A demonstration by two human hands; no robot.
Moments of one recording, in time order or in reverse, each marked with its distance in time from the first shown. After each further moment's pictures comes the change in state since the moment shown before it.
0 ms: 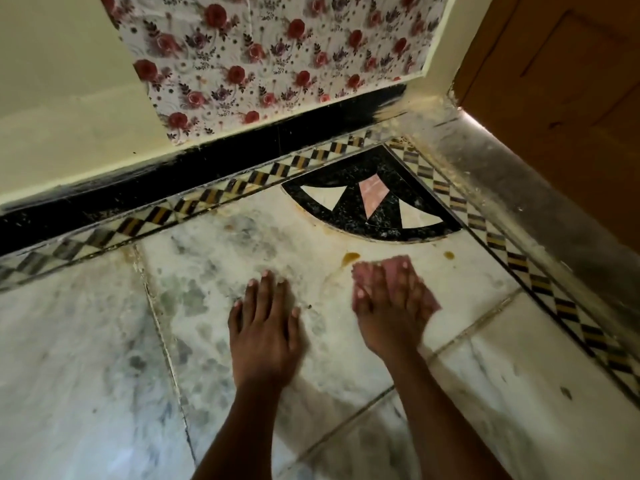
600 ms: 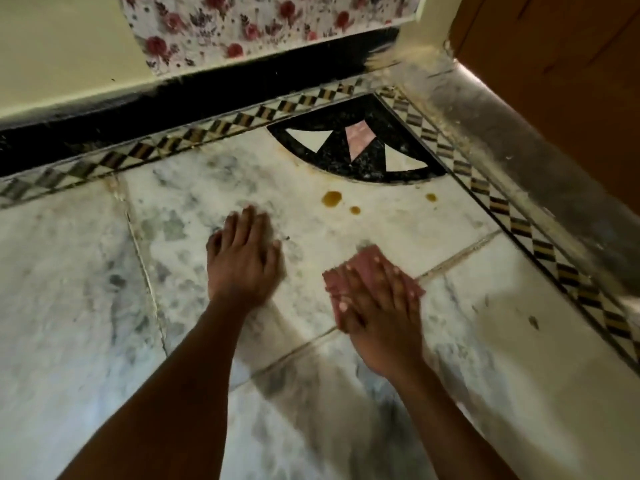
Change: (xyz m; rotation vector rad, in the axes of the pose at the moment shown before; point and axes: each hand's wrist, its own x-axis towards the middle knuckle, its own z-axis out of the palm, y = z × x) left_hand -0.001 -0.004 0.003 0.023 -0.025 0.046; right_hand -0.113 0.077 0.011 -0.077 -0.063 -0.280
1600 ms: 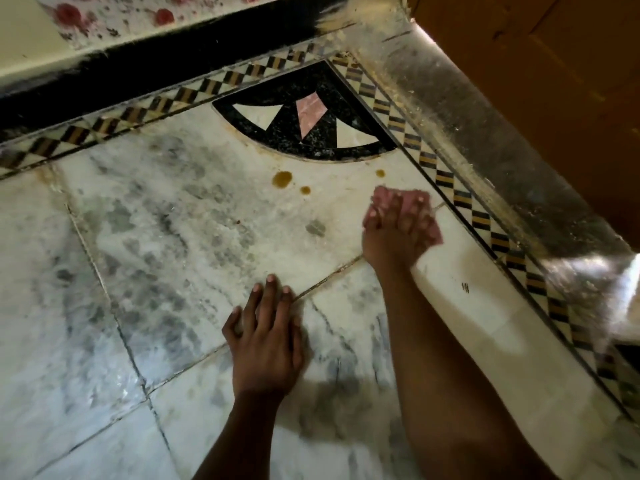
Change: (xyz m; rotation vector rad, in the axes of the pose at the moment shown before) left_hand -0.164 0.101 0.020 0.044 0.011 0.101; right_hand 0.101 0.082 -0.051 0.110 0.155 0.496
